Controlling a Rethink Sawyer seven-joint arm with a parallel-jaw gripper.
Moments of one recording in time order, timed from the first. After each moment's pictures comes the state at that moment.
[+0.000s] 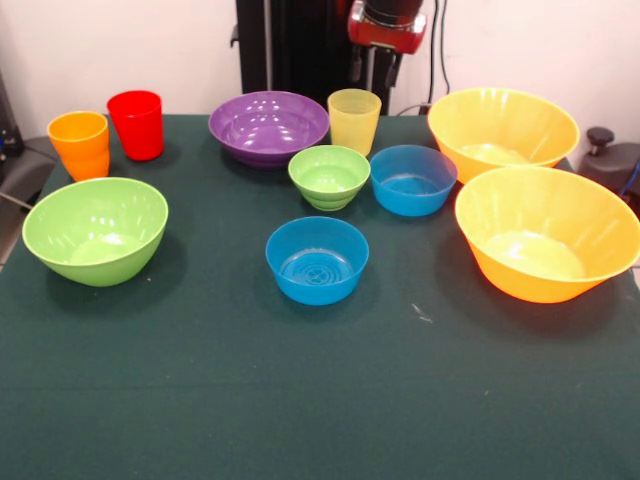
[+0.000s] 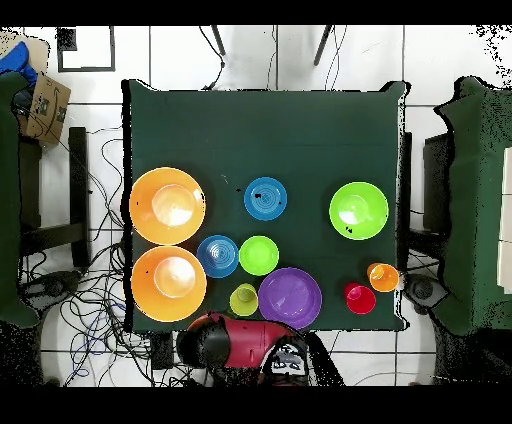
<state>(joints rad) -0.10 -0.63 -0.11 2.29 -0.15 0.11 1.94</state>
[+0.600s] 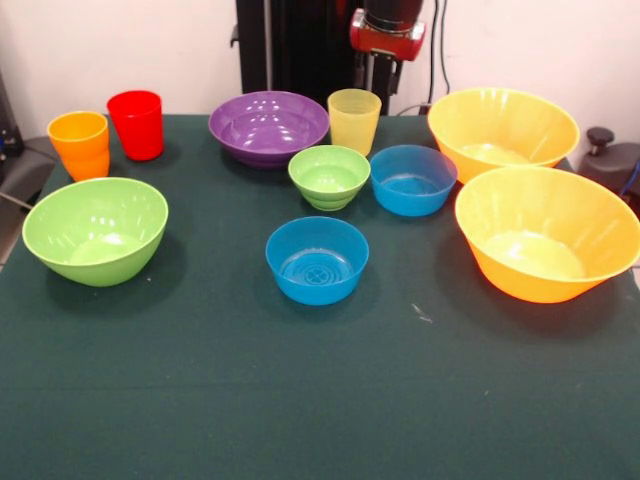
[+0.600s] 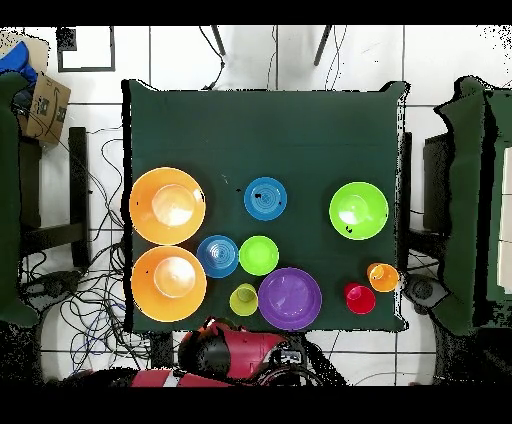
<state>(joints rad) -0.11 -0.55 -0.11 2.34 -0.15 -0.10 2.01</state>
